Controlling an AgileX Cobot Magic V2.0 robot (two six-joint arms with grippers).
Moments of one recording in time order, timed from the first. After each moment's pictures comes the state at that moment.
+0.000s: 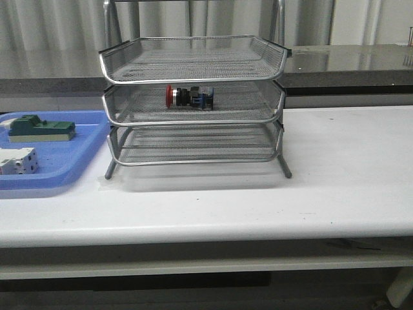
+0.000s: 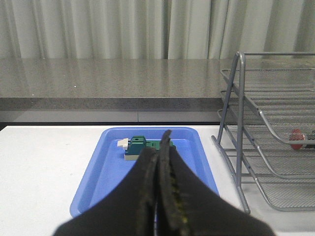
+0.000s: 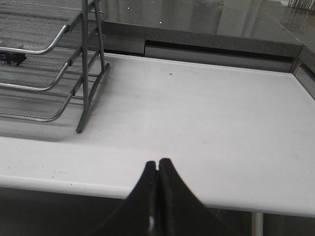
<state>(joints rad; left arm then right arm) 0.06 0.28 -0.26 -0.54 0.10 0.45 0.08 0.17 -0.26 -0.05 0.38 0.00</state>
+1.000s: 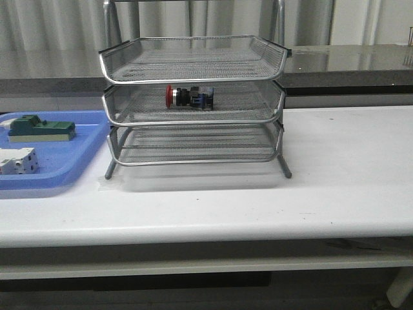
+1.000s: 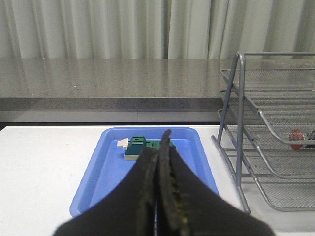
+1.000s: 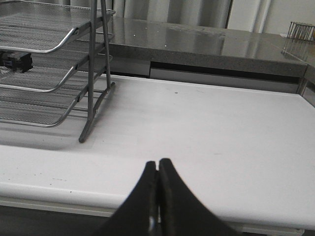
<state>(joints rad) 0.06 0.28 -0.26 -0.54 0.10 0.45 0.08 -0.01 0.03 -0.05 0.12 0.00</state>
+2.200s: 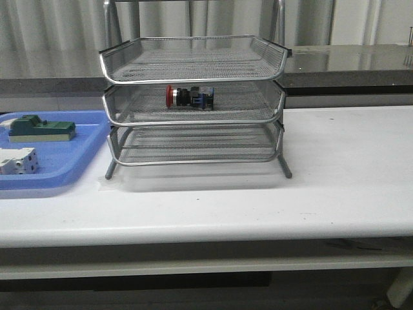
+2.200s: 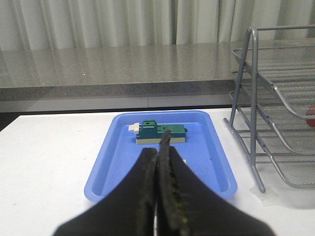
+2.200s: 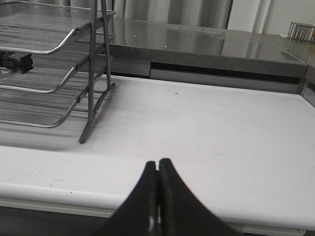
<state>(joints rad) 0.04 0.25 -0.20 -0.10 0.10 0.07 0.08 -0.01 0.03 -0.05 0.12 0.00</state>
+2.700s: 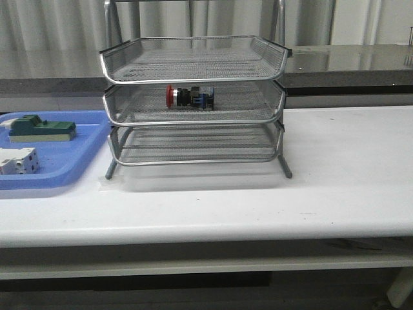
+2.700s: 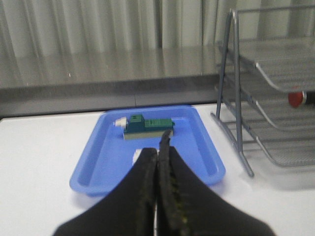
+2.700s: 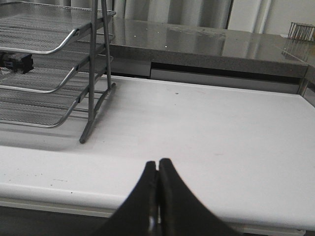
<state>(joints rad) -0.01 0.04 0.00 -0.06 0.02 0.04 0.08 -0.01 0.03 -0.05 0.12 0.00</state>
